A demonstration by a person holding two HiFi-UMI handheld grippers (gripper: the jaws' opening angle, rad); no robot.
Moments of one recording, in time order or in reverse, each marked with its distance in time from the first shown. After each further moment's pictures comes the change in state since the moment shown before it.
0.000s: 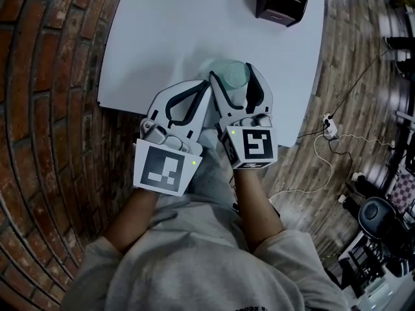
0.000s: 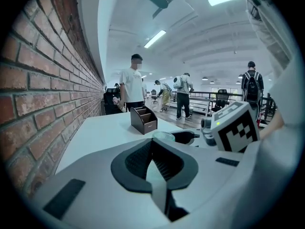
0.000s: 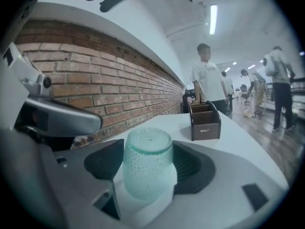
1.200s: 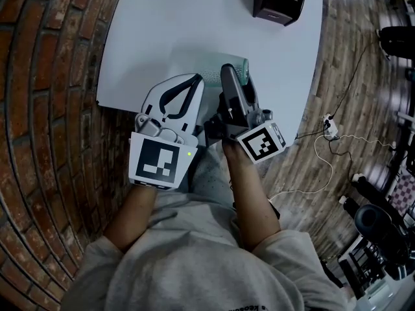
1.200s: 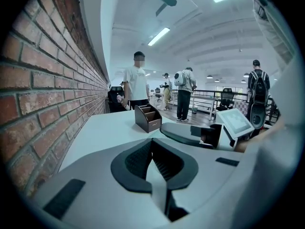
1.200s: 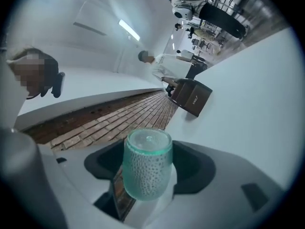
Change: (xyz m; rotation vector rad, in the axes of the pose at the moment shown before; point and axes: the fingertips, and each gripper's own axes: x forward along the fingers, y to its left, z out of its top) left arm 0.005 0.009 -0.002 -0.025 0.017 0.052; right arm -0.007 -0.024 0.008 0.856 -0.301 0.191
